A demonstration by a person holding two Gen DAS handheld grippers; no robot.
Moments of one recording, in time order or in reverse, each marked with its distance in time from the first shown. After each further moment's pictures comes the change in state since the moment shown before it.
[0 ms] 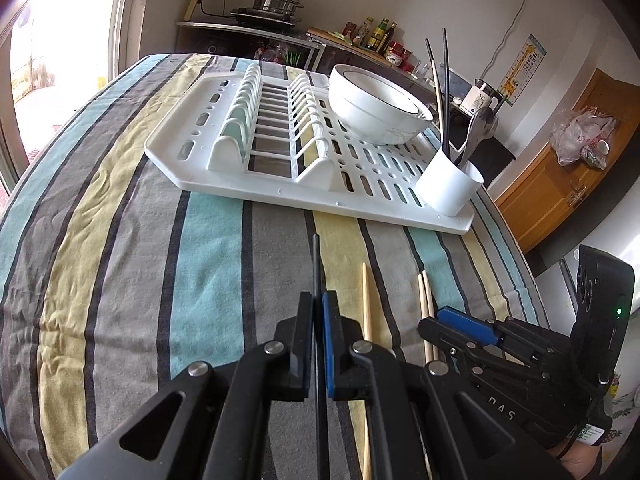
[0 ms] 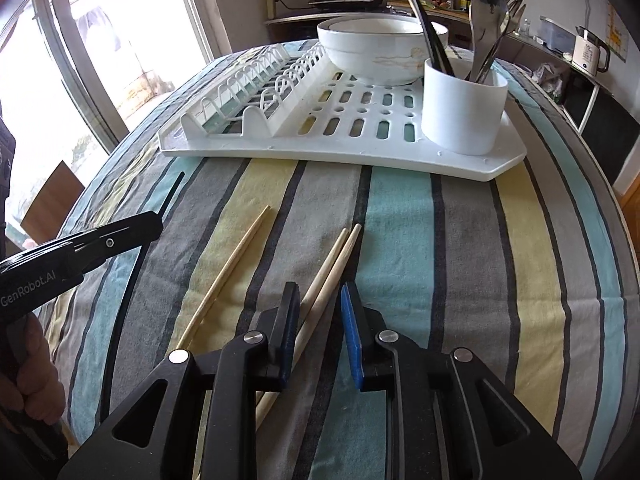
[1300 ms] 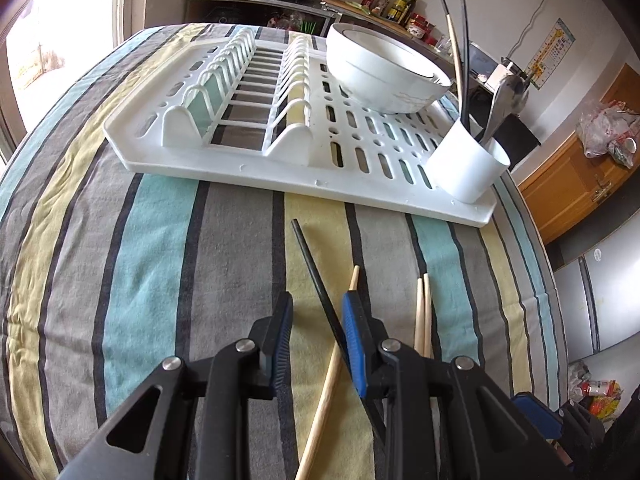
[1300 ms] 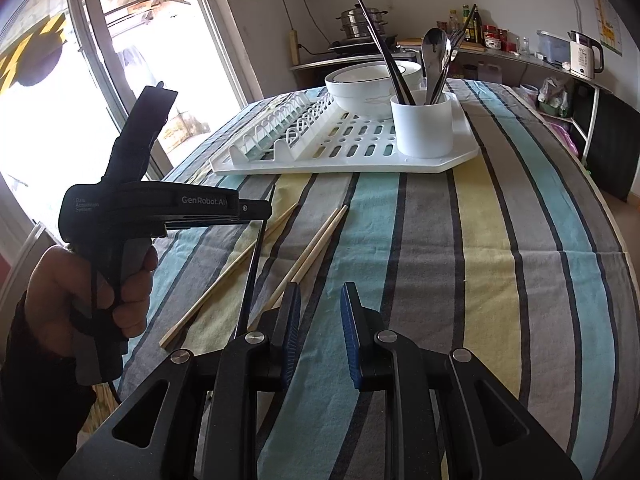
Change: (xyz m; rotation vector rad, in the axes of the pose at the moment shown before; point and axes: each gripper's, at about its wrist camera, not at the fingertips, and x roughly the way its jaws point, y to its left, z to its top) left arm 0.046 -0.035 0.010 -0.044 0.105 0.088; right arm -0.073 -0.034 -0.058 0.026 -0.174 0.159
